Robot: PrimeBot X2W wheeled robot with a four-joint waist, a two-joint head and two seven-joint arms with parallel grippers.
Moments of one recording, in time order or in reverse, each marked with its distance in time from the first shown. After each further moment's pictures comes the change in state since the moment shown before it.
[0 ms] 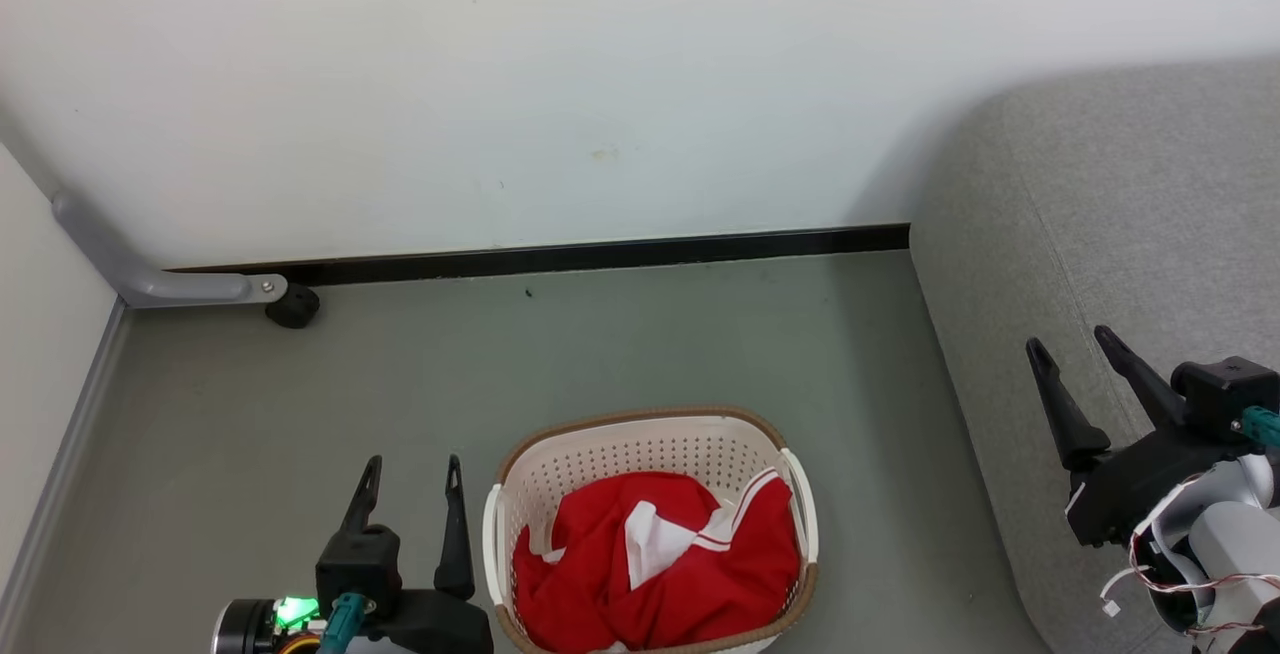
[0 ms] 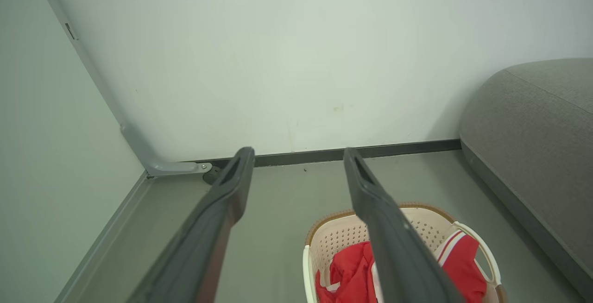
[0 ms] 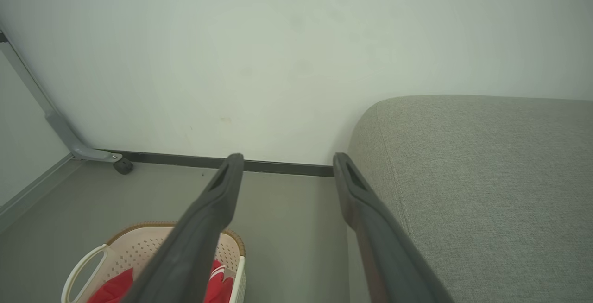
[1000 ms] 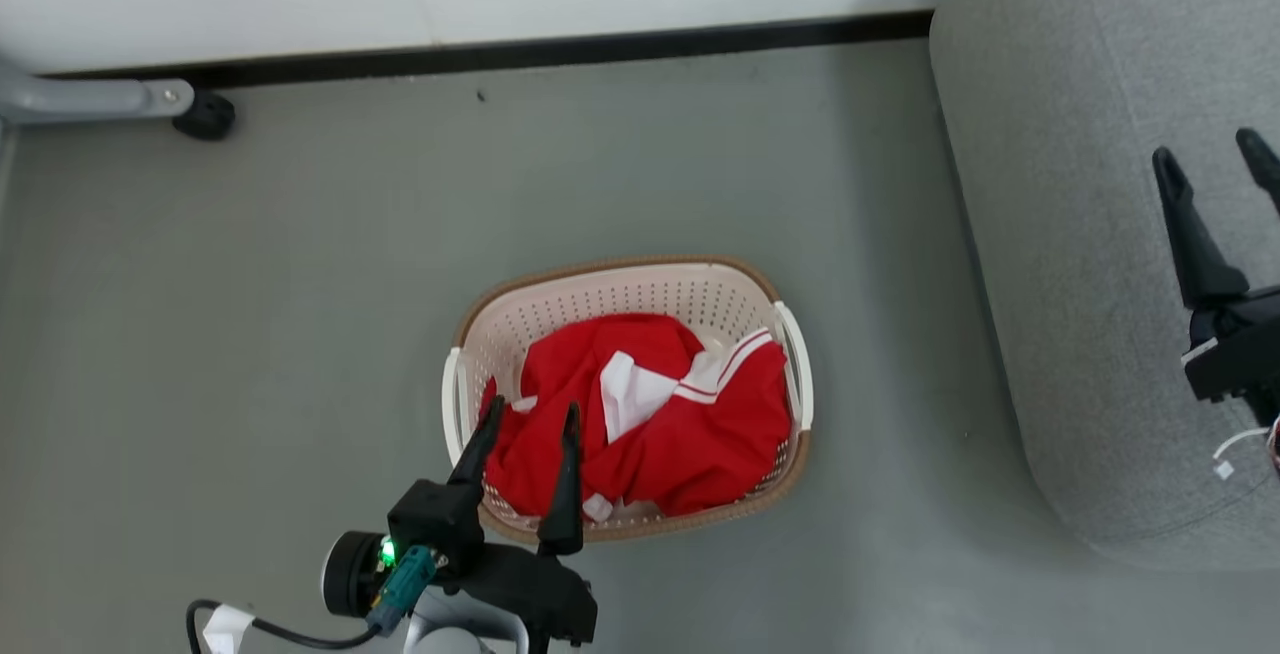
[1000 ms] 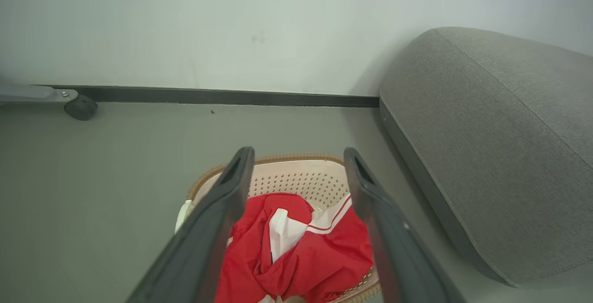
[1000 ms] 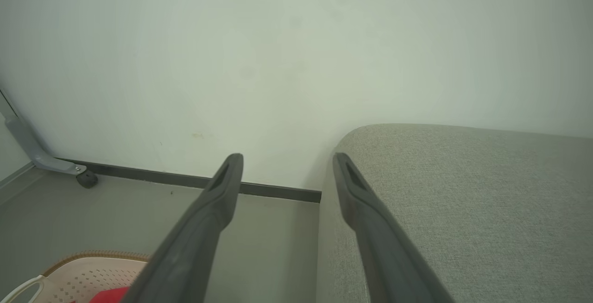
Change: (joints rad) left arm -0.058 -0.002 -0.241 -0.096 -0.246 0.000 0.000; right arm -0.056 -0.140 -0.154 -0.257 -0.028 0.021 0.000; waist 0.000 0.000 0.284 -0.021
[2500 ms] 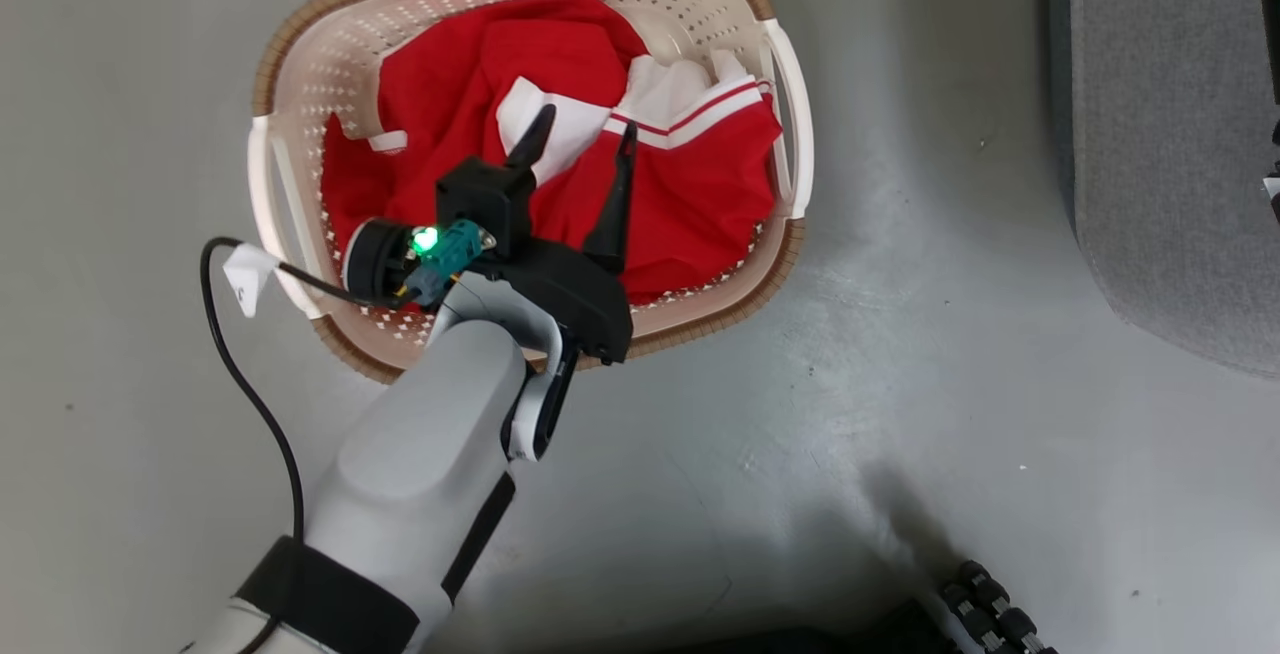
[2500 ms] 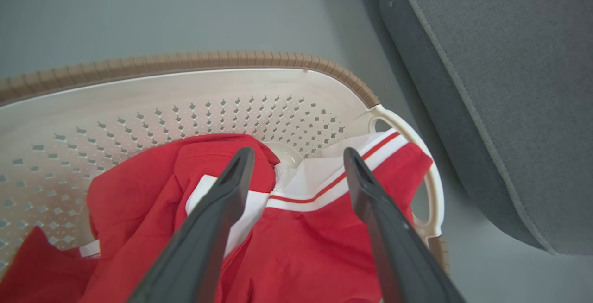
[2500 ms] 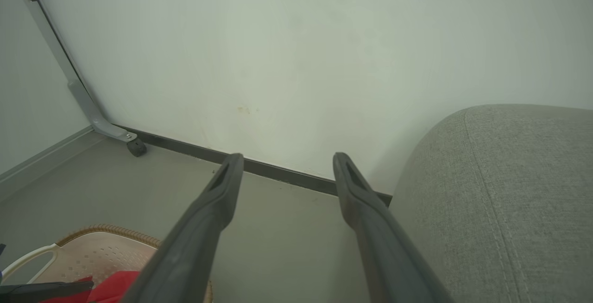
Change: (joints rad) left arm -0.639 -0.002 -0.308 0.341 -0.299 0.000 0.000; right arm -0.212 -0.153 0.030 -0.476 0.083 0.007 -0.007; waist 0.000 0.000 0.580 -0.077
